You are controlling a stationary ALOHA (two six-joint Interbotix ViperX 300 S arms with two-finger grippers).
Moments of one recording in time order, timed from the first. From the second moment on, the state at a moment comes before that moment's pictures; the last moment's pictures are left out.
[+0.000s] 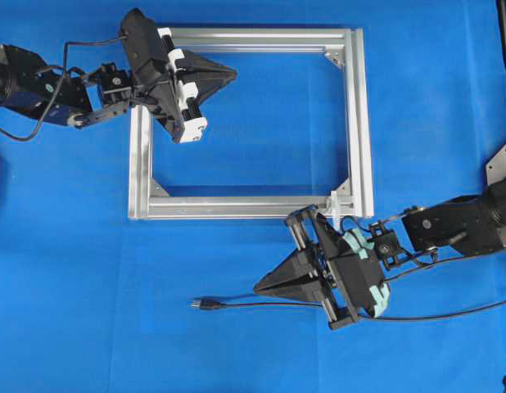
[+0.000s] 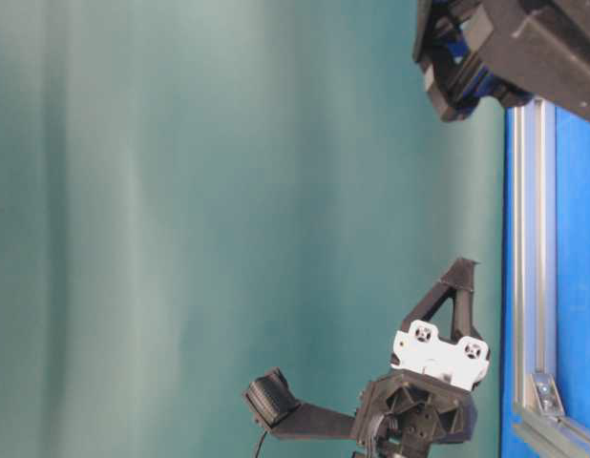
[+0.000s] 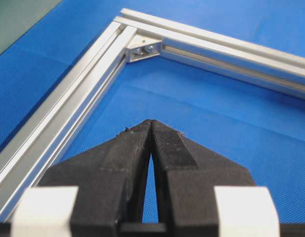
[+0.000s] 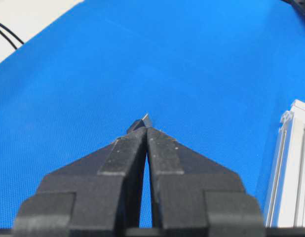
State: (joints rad) left arm 0.28 0.16 0.84 -0.11 -0.78 0.00; right arm 0.28 0.16 0.83 -0.11 -0.78 0.00
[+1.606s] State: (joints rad) left arm 0.27 0.14 0.83 -0.09 -0.74 0.00; right arm 0.32 0.33 0.69 0.10 -0.65 0.13
